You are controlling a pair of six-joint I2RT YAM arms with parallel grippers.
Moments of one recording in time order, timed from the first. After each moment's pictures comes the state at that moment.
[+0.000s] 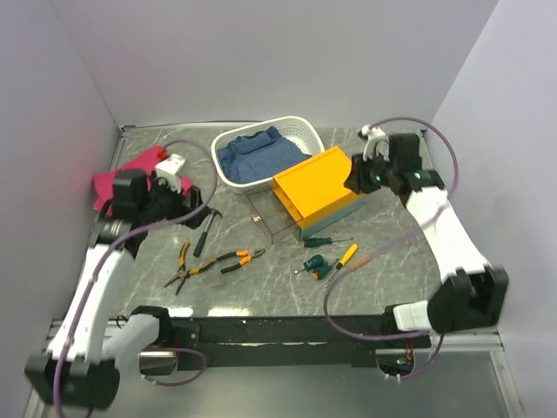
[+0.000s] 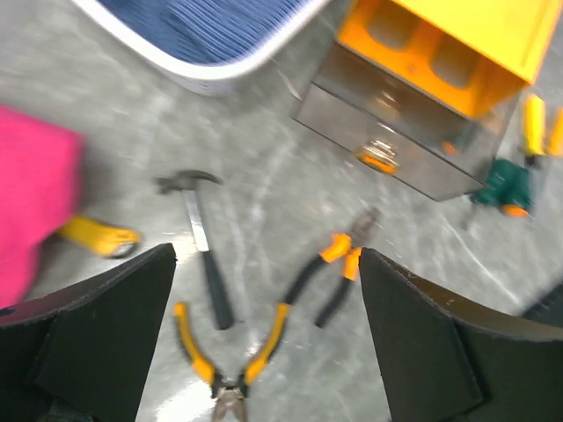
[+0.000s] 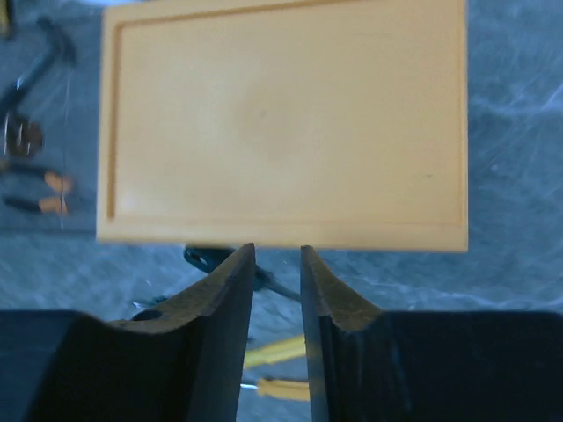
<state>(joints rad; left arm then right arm) -0.10 0.98 0.98 -0.58 0.48 0.10 0.11 1.39 1.24 -0.56 -0.43 -0.05</state>
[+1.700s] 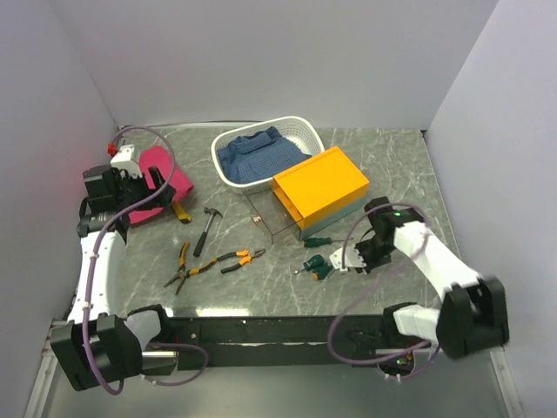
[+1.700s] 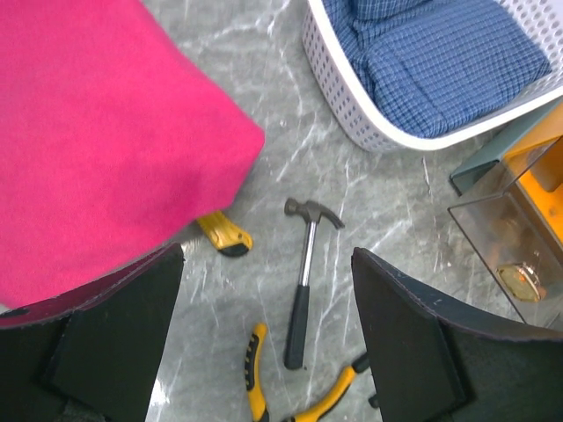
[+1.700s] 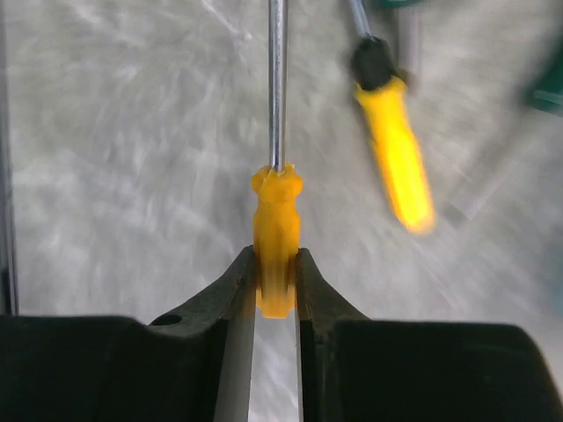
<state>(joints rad) 0.25 1.06 0.89 -0.35 0.45 -0.08 0.23 1.24 0.76 -1.06 -0.25 -1.73</state>
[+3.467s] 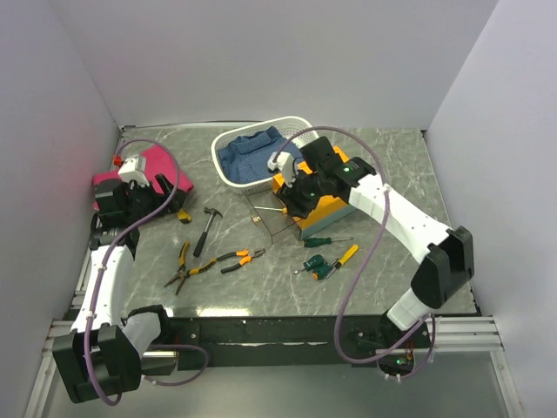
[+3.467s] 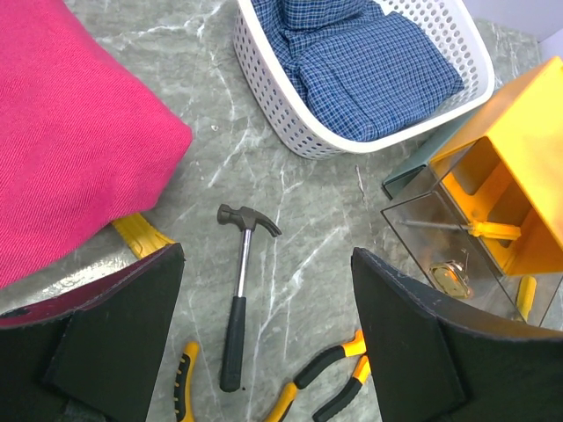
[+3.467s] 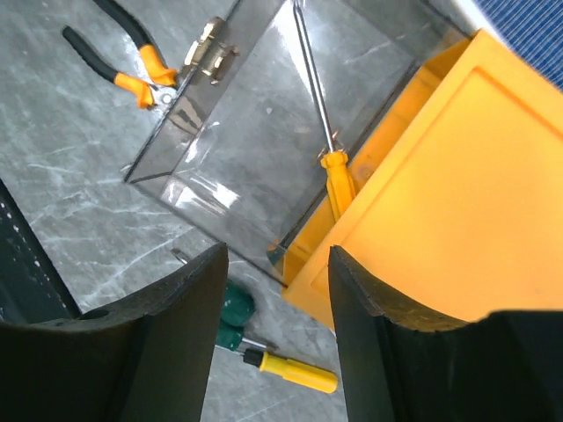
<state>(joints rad) 0.20 0.98 0.71 -0.13 0.52 -0.26 0.63 1.60 1.48 -0.82 -0.32 -0.42</state>
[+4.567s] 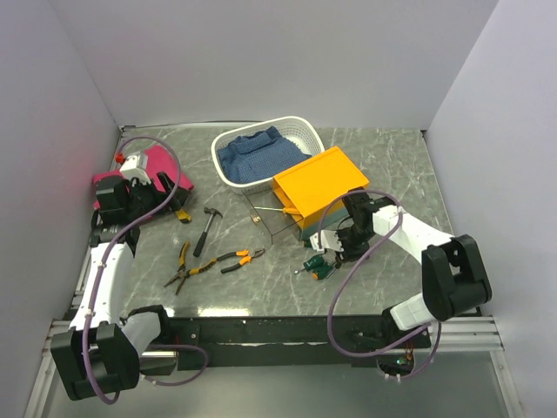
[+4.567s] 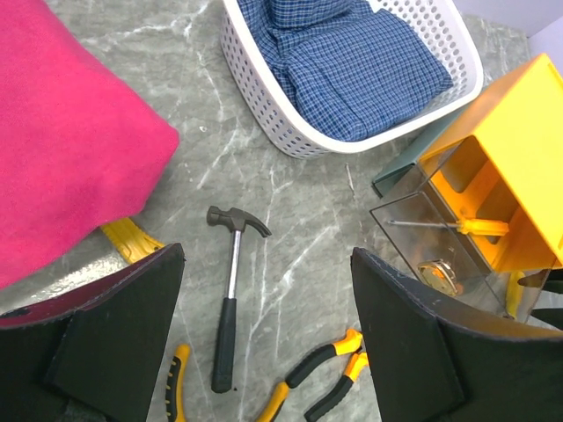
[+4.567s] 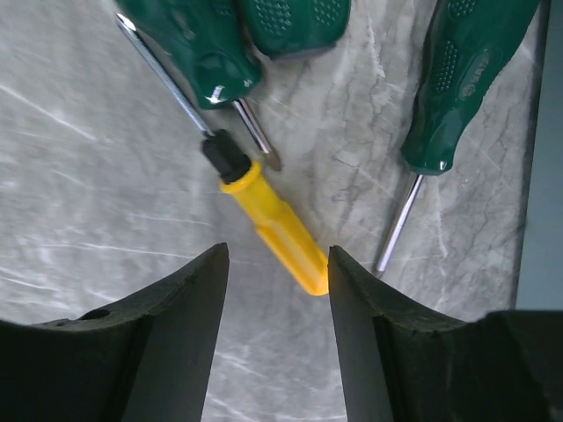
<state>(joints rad) 0.18 1.00 0.74 -0.15 0.53 -0.27 0.34 1.45 0.86 -0.89 -0.29 -1.47</state>
